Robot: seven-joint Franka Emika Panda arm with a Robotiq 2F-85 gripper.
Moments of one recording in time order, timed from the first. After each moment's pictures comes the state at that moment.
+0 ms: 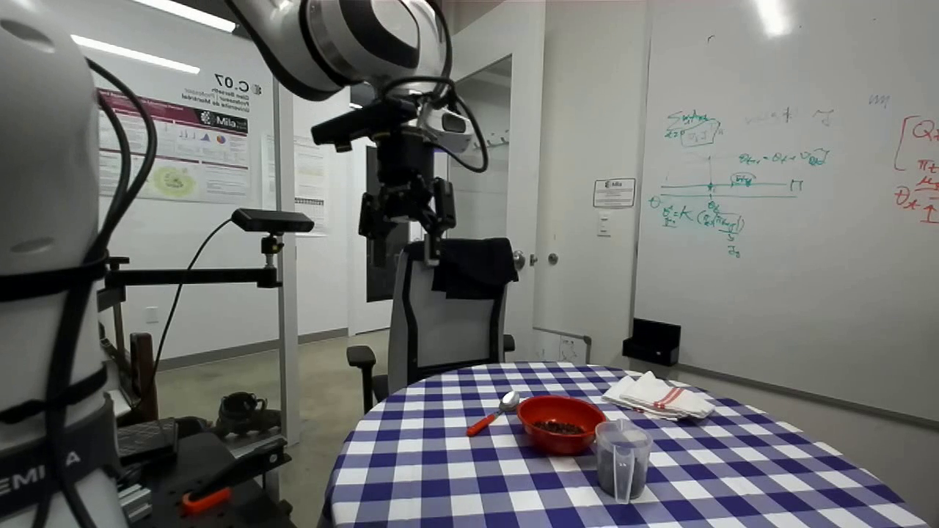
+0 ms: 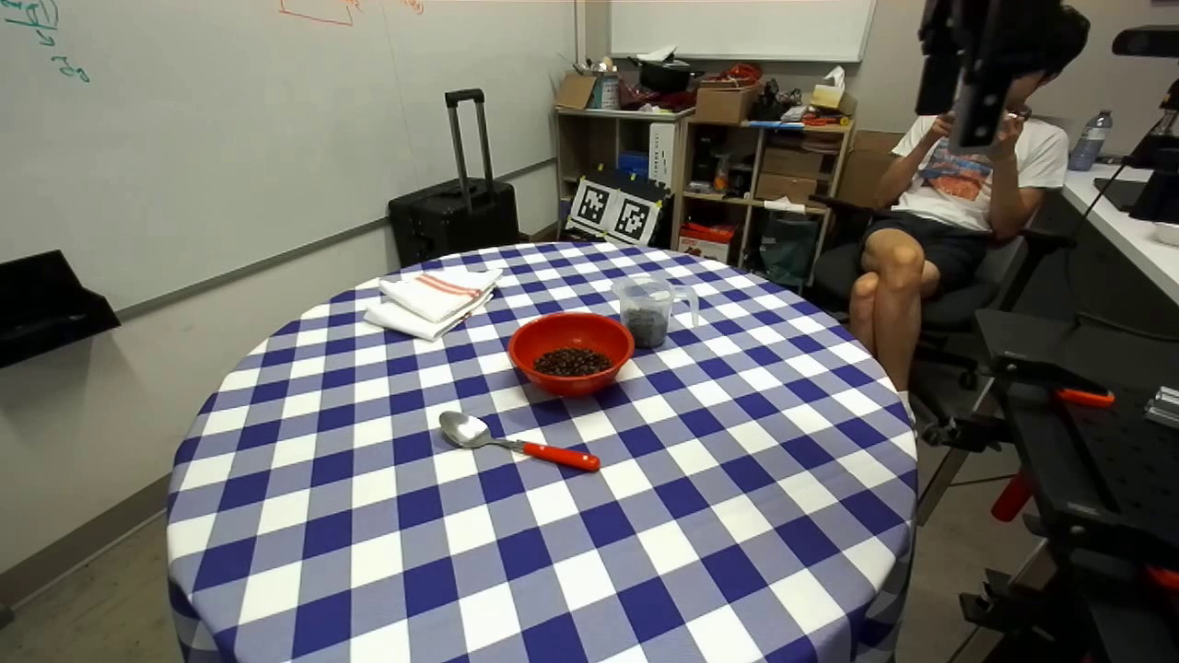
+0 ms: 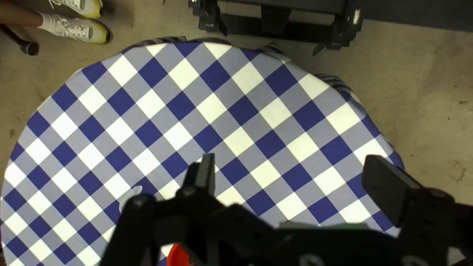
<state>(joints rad) 0.03 -0.47 0.08 -2.66 -0.12 2.07 0.02</state>
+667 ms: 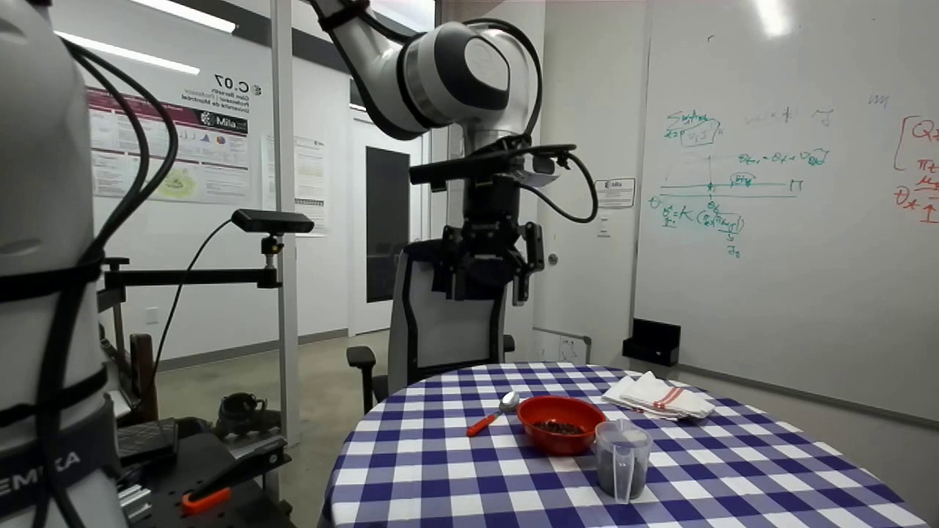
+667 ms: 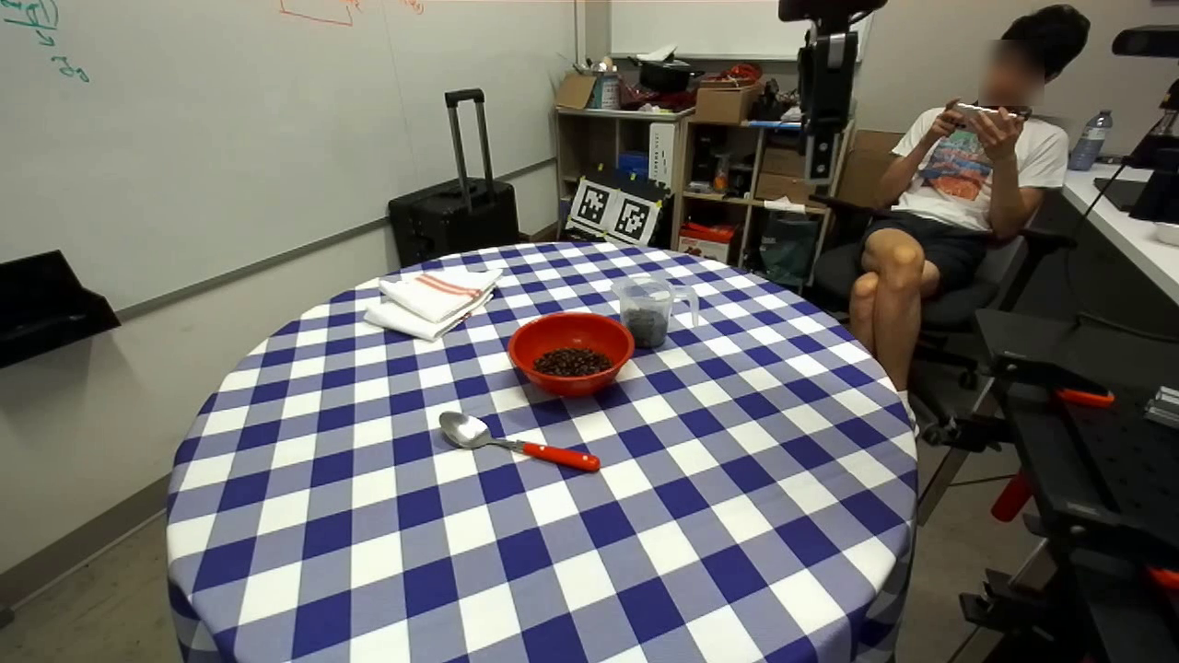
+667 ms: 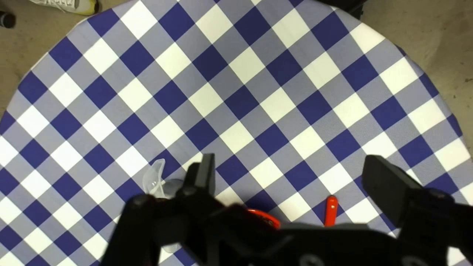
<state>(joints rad) -0.05 -0.16 -0.08 -2.50 -0.14 2.26 -0.17</state>
